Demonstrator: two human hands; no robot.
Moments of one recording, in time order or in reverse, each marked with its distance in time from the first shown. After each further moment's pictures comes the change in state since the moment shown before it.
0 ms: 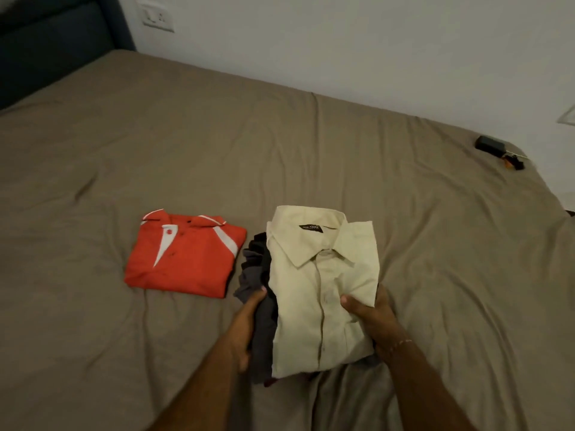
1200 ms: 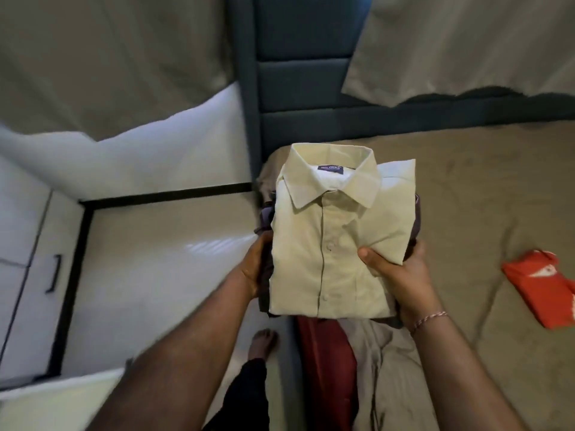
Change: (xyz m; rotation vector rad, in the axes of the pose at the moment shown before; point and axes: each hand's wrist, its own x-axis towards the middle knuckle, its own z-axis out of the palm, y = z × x) left_hand -0.814 -0.145 -0.443 -0.757 0.669 0.504; right_hand -0.737 -0.038 0.464 -0.478 -0.930 -0.165
